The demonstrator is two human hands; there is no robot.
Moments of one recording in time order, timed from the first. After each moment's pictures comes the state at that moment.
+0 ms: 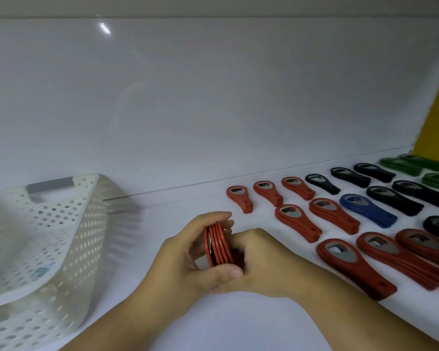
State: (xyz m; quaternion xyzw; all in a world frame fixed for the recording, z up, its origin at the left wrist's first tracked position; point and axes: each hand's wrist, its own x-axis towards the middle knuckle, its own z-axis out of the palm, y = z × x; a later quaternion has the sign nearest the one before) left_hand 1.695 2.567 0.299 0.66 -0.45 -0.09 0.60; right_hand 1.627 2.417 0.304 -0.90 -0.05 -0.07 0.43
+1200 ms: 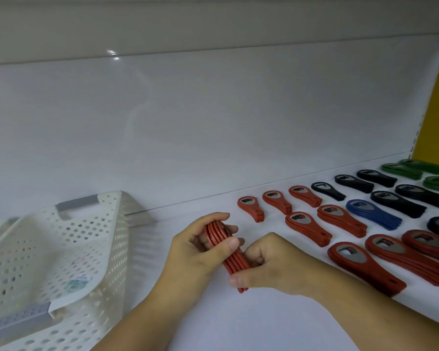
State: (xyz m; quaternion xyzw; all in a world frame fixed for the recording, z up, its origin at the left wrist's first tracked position) left_hand 1.704 2.569 0.312 0.58 -0.34 -0.15 0.73; right_hand 1.624 2.425 0.308 -0.84 0.03 -0.01 0.54
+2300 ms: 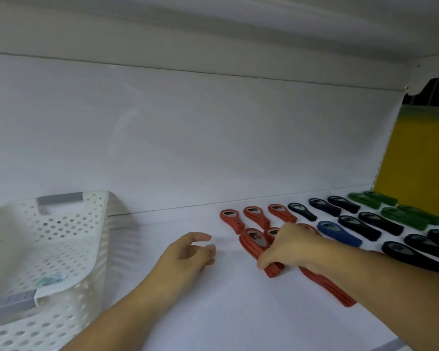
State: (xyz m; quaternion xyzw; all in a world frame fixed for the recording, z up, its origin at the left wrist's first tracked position) left_hand 1.708 2.571 0.308 0.71 -0.27 -0.20 0.62; right_hand 1.612 2.384 0.354 -0.90 0.34 0.02 0.27
